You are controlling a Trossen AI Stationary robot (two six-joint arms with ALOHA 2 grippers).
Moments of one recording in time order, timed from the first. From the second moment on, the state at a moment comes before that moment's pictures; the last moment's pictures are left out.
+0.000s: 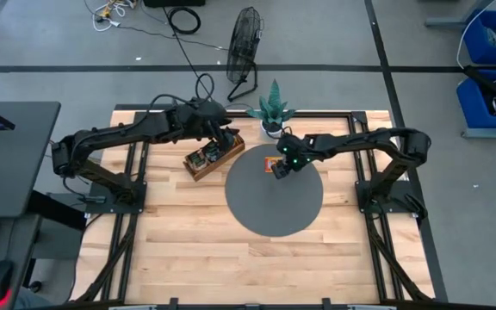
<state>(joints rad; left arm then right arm) 0.34 1.41 1.22 -0.35 -0.16 -0.25 -0.33 1.64 0.89 -0.41 -0.06 0.71</state>
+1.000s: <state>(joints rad) 0.34 1.41 1.22 -0.34 -0.16 -0.26 -0.42 1.70 0.89 -0.31 -0.11 0.67</state>
